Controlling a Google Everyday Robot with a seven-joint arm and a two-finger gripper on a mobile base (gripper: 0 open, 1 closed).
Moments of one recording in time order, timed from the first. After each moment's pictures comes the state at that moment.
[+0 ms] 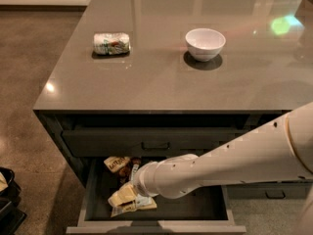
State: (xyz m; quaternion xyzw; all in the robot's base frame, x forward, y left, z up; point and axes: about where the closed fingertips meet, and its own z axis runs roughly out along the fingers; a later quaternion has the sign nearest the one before) arm 0.437 0.078 0.550 -0.36 0.87 0.21 0.26
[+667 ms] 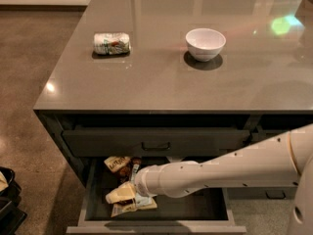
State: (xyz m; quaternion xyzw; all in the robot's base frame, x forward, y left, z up) arm 0.450 0.094 0.519 -0.31 0.87 0.28 0.26
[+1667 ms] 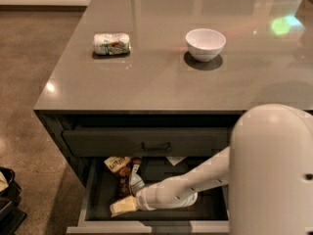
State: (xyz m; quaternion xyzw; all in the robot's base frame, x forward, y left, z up) arm 0.442 0.090 0.395 -0.22 0.91 0.30 0.20
